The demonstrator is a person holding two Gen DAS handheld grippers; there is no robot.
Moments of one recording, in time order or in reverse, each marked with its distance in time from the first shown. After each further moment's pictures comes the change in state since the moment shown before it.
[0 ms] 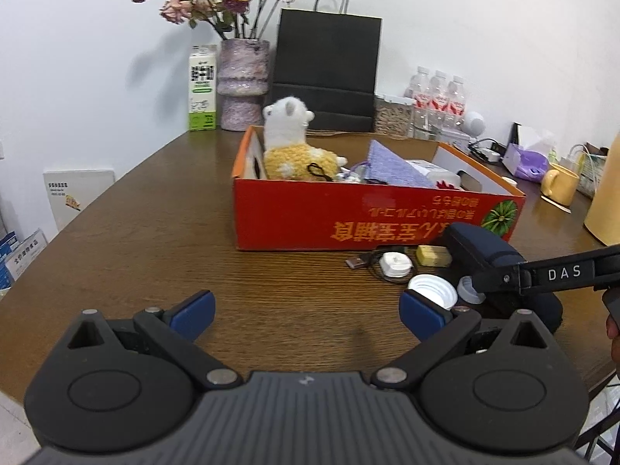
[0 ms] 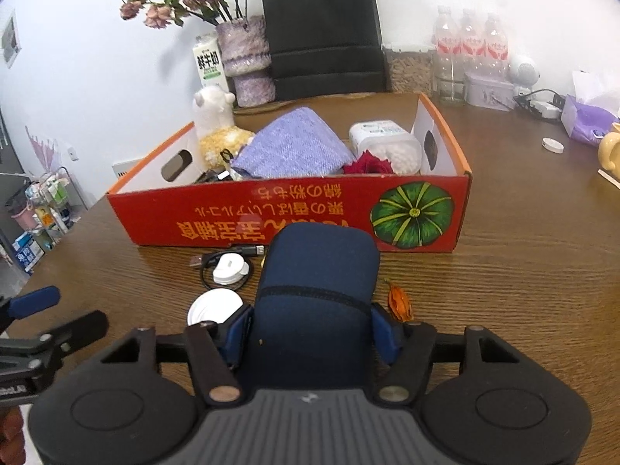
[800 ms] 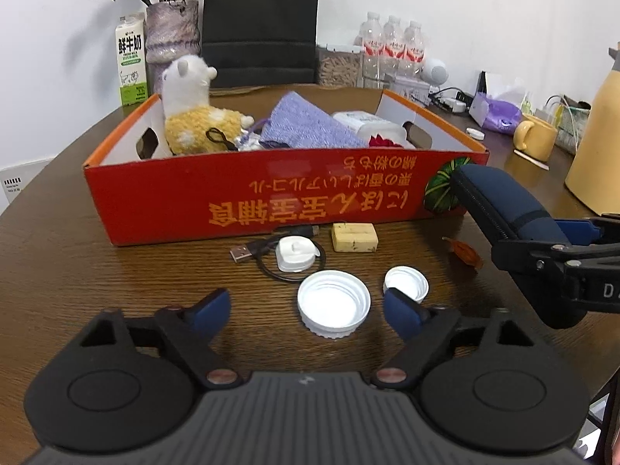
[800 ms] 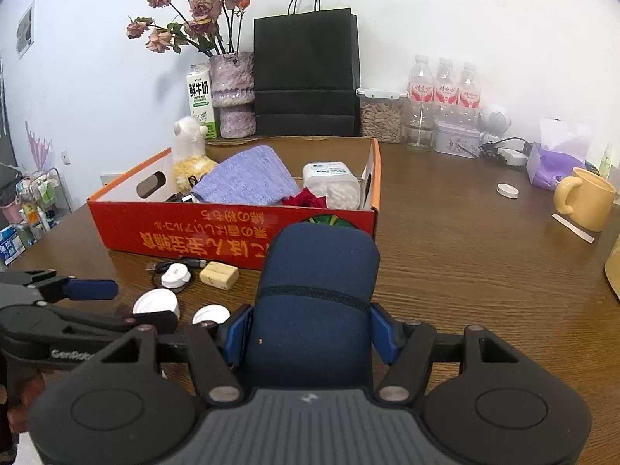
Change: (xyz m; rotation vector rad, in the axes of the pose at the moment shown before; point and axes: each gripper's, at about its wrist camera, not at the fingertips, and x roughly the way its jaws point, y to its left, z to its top) left arm 0.064 -0.074 0.008 0.070 0.140 -0.072; right arm -0.035 -0.044 -0.013 -0.099 -0.119 -0.073
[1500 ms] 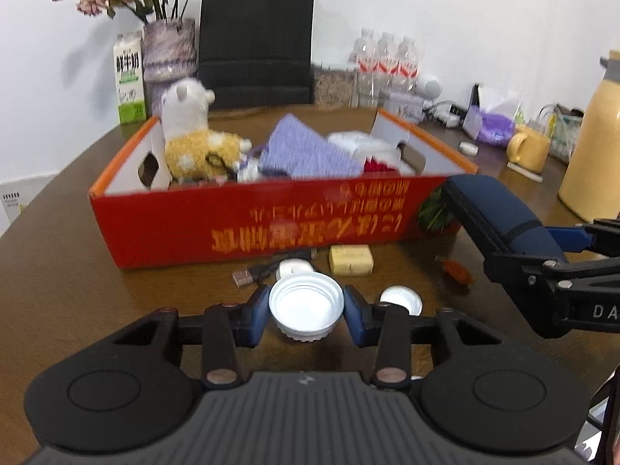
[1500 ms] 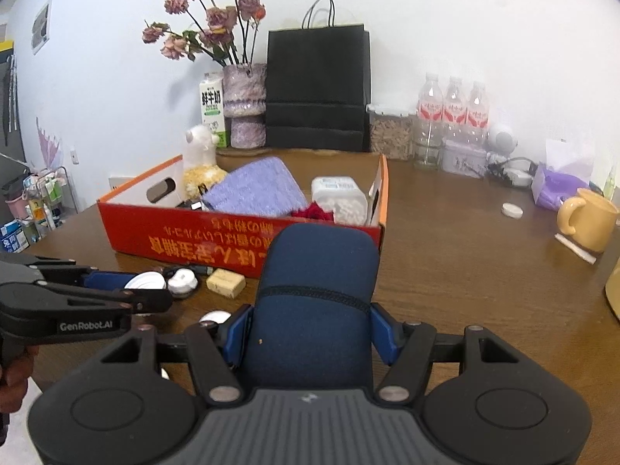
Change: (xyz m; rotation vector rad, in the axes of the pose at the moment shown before) left arm -0.017 0.002 0.010 0.016 -0.068 -0.015; right arm -0.007 0.006 0.002 -0.046 -0.053 0.012
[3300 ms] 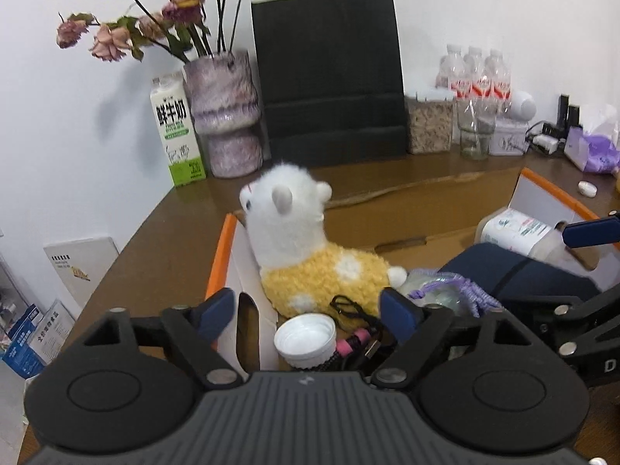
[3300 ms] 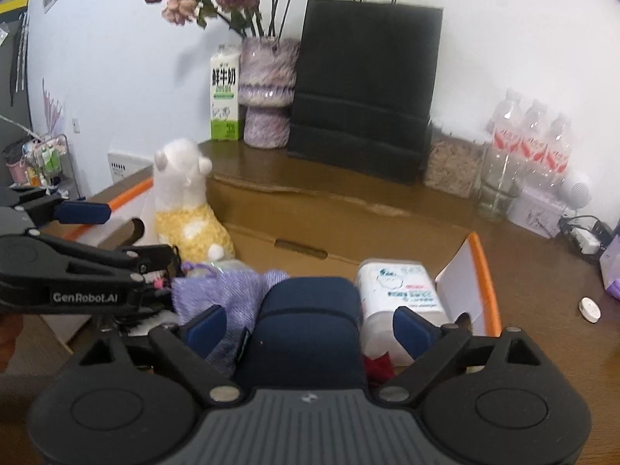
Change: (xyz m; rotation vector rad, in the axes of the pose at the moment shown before) left arm 0.097 0.082 0.110 0.080 -0.048 0.214; right arm 0.156 0.036 0.117 -0.115 0.079 0.028
